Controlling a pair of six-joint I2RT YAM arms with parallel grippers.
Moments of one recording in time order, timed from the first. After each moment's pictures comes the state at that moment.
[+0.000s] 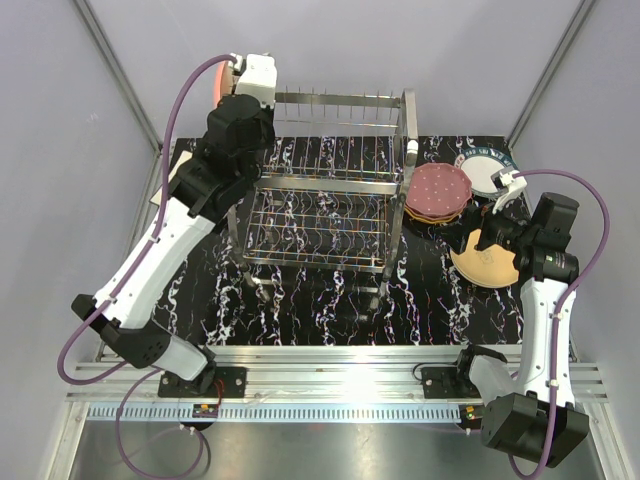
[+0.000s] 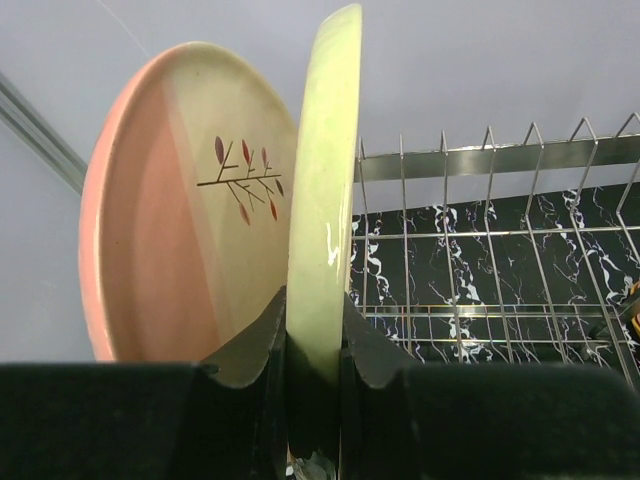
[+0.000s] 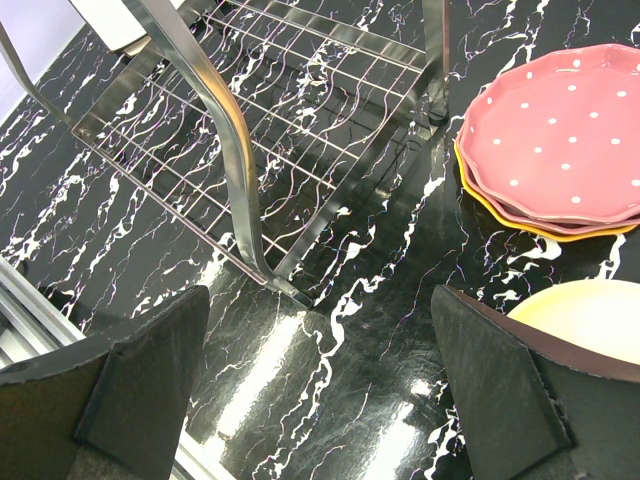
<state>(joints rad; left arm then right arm) -0.65 1.49 1.88 -0.52 -0.67 0.09 -0.31 0.93 0.97 -0.57 -0.91 -0.18</state>
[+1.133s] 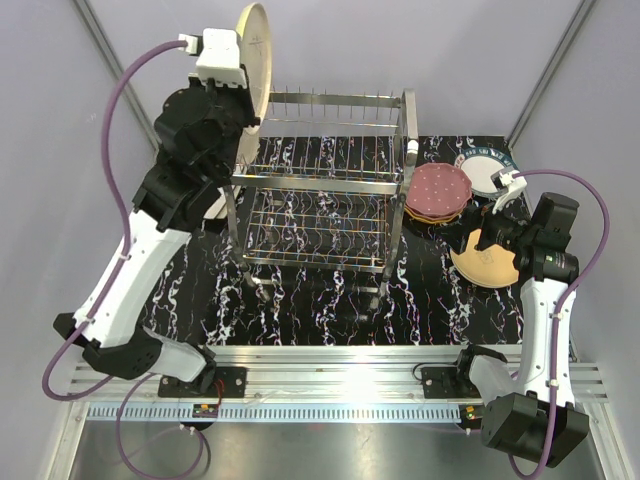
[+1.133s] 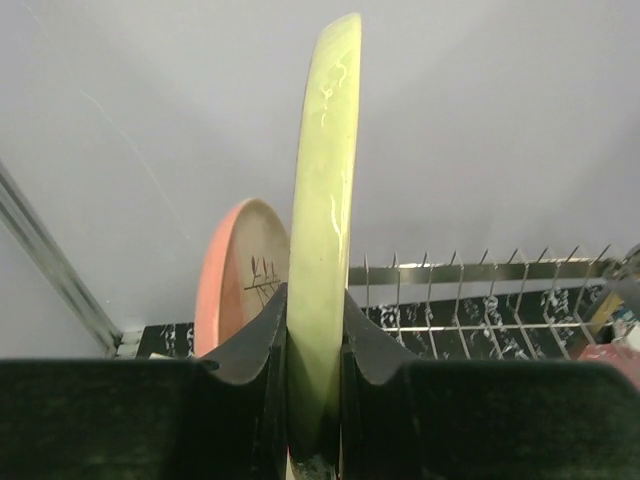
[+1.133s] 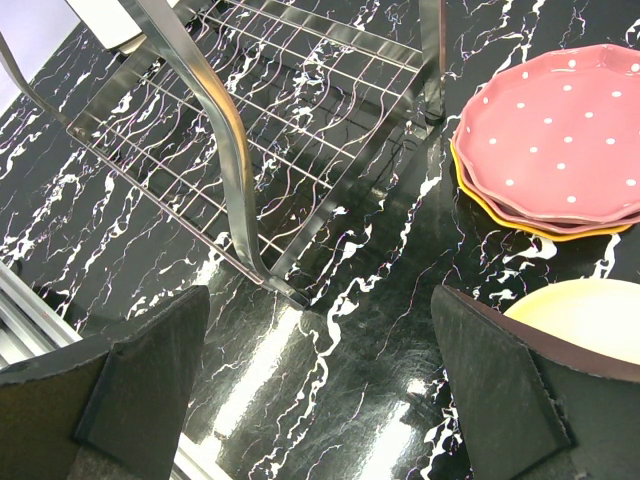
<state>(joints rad) -0.65 1.42 1.95 -0.36 -0.56 0.13 -0.31 0.93 0.97 -0.57 -0.90 -0.19</state>
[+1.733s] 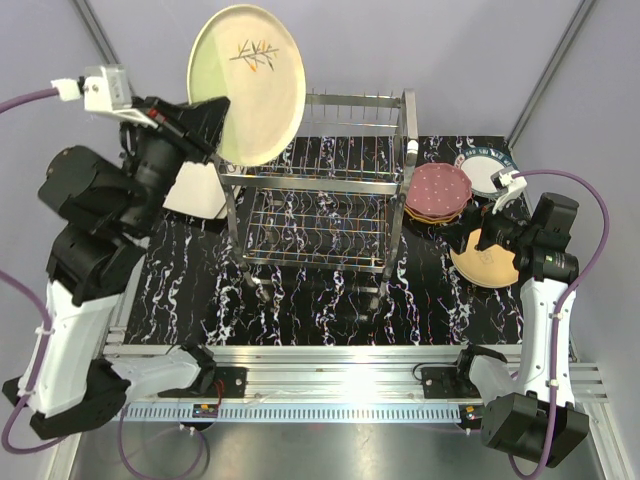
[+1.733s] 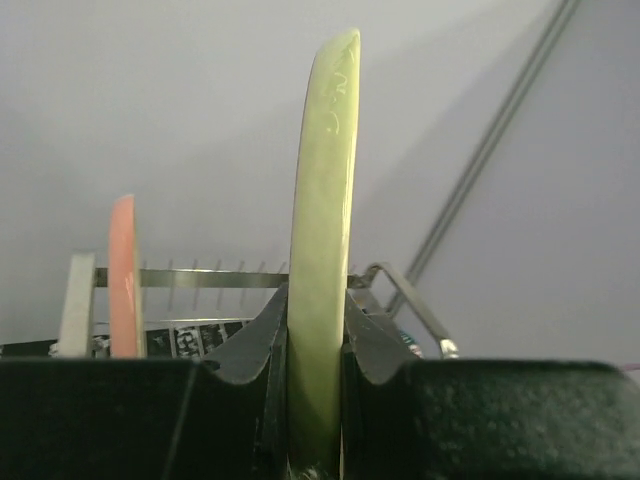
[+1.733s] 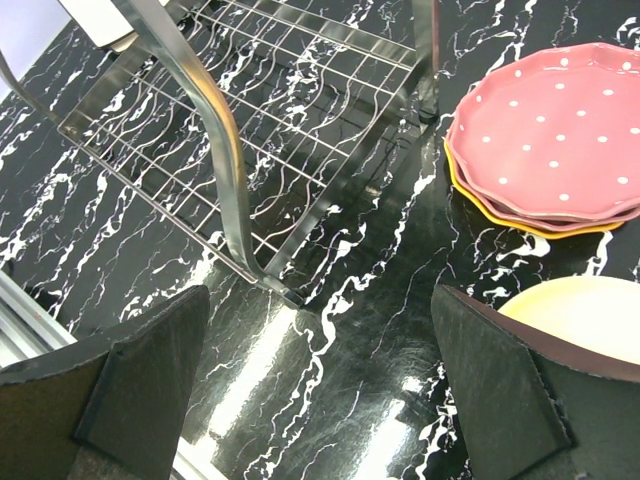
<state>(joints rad) -0.65 1.14 1.89 -0.43 -0.26 -0.28 -0.31 0.93 0.97 -0.57 -0.89 -0.20</state>
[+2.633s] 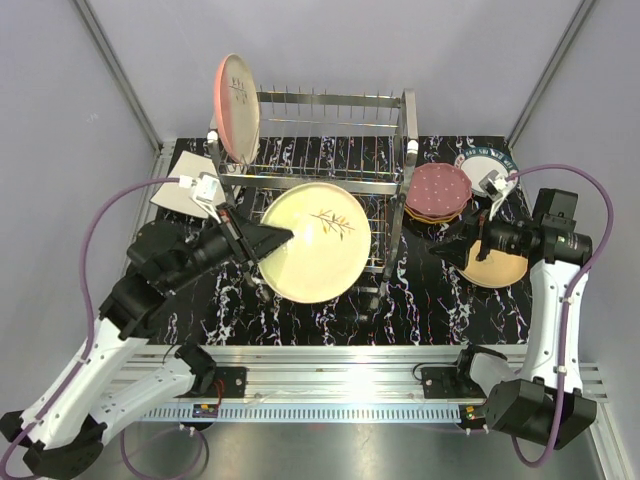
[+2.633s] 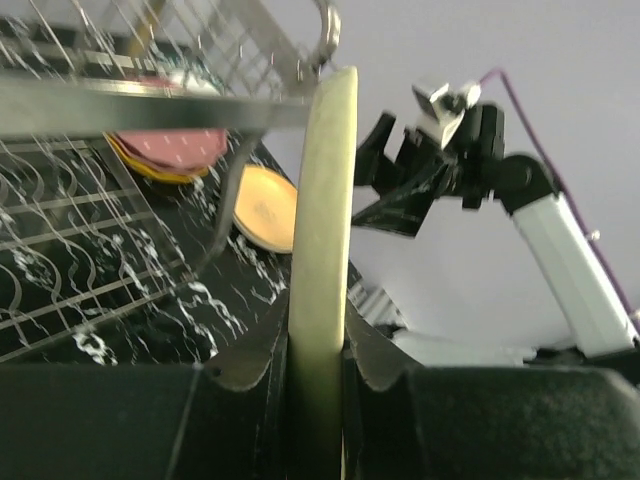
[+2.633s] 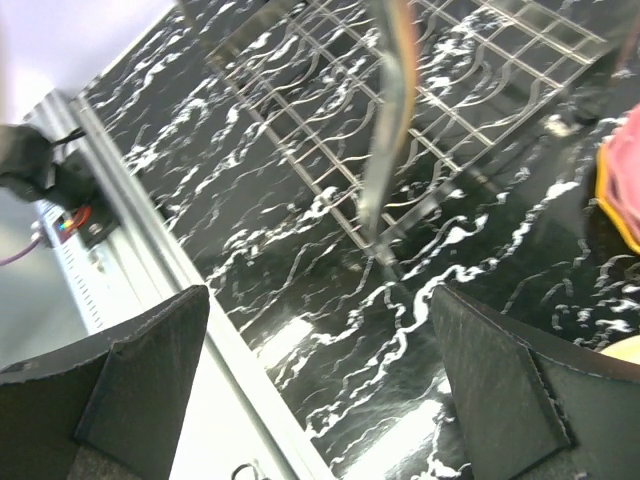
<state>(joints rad) -0.65 0.72 1.07 -0.33 0.26 -0.74 -0.31 1.03 1.15 -1.01 -1.15 -0.53</state>
